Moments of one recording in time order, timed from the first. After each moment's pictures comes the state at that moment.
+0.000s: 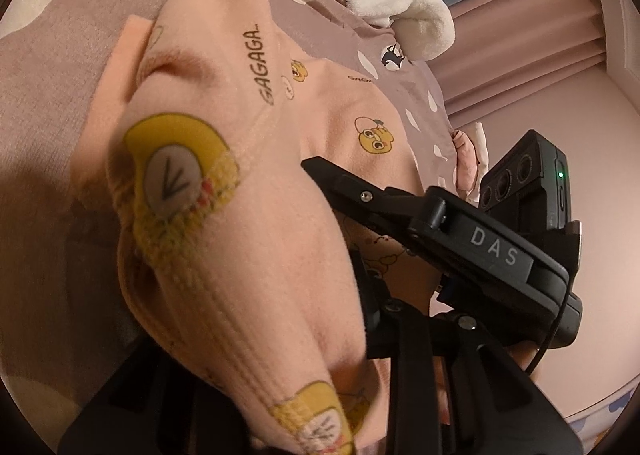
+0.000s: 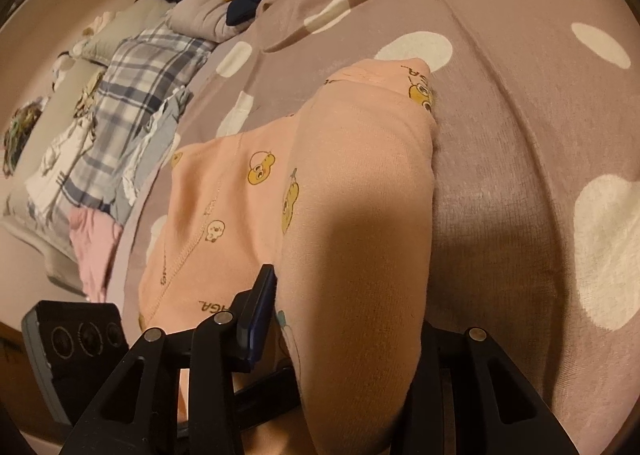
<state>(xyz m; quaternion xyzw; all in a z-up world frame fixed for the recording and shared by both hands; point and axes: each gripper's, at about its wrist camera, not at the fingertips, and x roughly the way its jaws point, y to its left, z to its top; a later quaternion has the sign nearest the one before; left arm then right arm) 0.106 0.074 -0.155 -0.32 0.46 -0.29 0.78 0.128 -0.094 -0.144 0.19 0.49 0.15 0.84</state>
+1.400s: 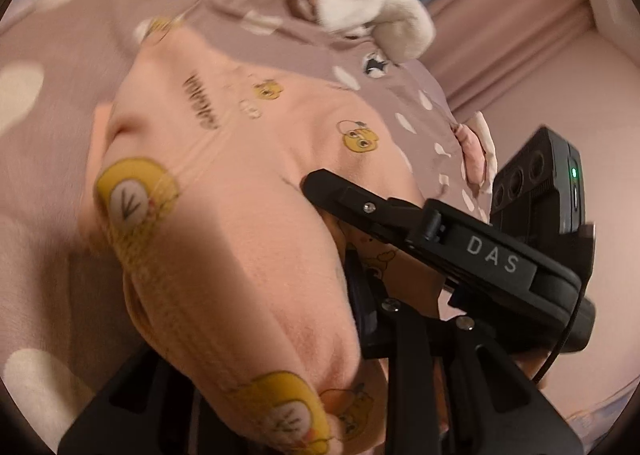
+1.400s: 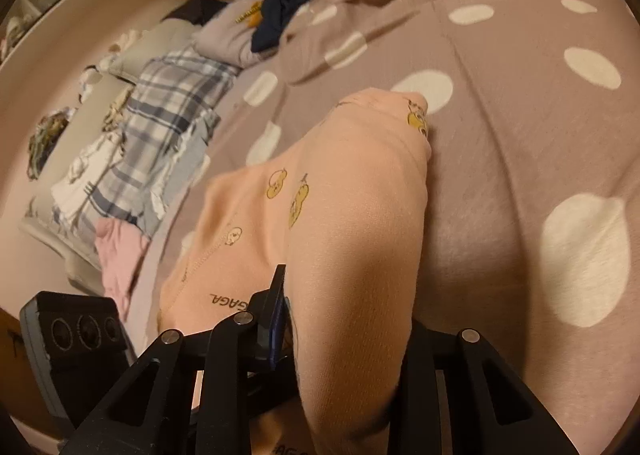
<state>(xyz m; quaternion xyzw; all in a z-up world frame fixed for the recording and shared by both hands) 0.083 0.051 -0.109 -0.24 0.42 -0.27 0.83 0.107 -0.111 -0.115 0.20 0.43 0.18 0.86</state>
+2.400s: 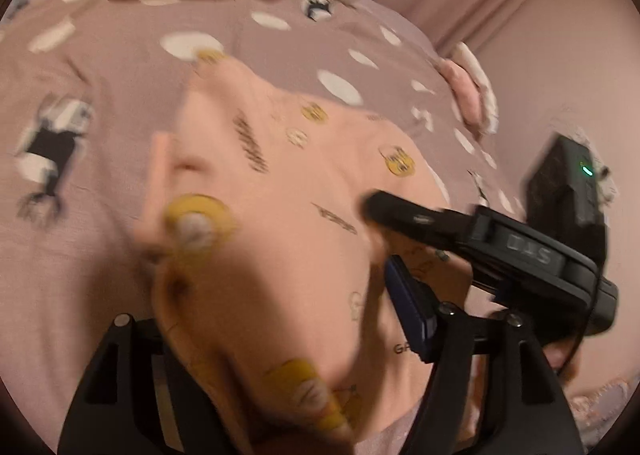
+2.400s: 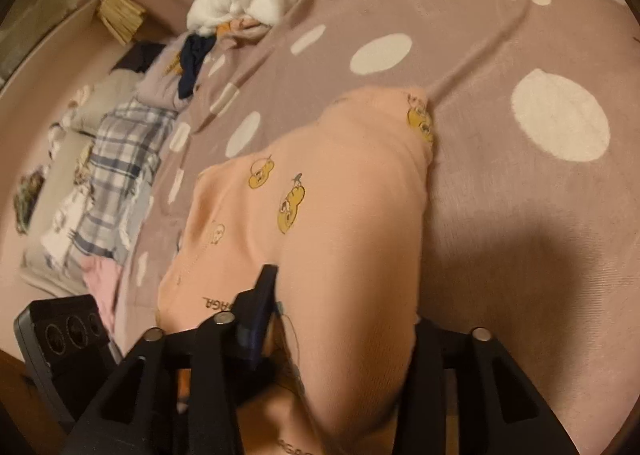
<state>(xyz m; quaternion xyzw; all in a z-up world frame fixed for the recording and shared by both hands) 0.059 -0.088 -0.114 -0.15 0.44 -0.26 0.85 0.062 -0.263 -0.120 0.26 0.43 0.08 0.86</state>
